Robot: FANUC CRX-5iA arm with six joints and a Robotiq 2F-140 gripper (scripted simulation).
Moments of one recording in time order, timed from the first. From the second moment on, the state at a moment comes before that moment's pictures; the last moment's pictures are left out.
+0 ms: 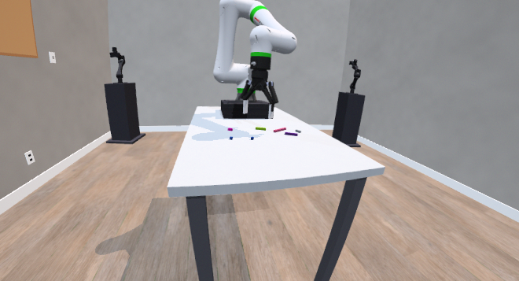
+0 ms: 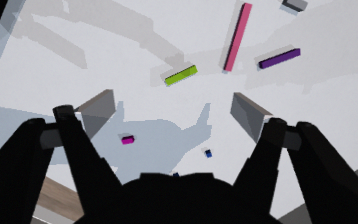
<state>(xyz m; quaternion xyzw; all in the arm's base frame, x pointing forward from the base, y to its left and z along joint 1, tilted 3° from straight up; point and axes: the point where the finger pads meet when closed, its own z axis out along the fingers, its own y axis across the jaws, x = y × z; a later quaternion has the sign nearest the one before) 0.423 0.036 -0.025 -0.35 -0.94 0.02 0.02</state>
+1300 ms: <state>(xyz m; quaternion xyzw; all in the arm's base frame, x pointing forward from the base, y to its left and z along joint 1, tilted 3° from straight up) 0.418 0.099 -0.026 -0.83 -0.55 0.03 0.01</state>
